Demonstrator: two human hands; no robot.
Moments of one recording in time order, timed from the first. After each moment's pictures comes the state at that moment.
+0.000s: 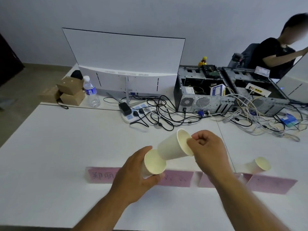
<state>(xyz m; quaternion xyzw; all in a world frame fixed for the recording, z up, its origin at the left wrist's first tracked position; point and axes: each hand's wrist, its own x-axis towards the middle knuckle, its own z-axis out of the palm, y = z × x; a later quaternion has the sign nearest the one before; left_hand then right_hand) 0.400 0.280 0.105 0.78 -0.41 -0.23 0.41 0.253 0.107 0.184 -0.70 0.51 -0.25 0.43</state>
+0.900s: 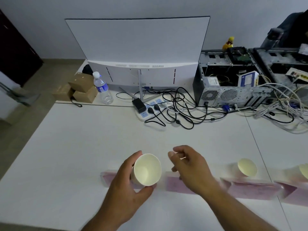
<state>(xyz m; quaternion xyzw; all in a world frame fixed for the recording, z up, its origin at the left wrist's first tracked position) 0.450 0.303 0.088 0.79 -0.34 -0.23 0.45 0.325 0.117 0.112 -0.70 0.45 -0.08 0.55</state>
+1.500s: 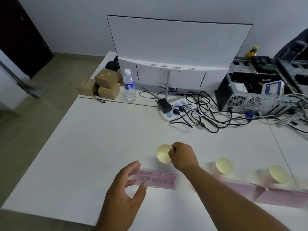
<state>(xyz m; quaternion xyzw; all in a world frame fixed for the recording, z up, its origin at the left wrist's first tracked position) 0.524 0.420 0.083 0.80 -0.27 -0.18 0.51 0.482 0.174 0.036 -0.81 0.46 0.03 0.36</state>
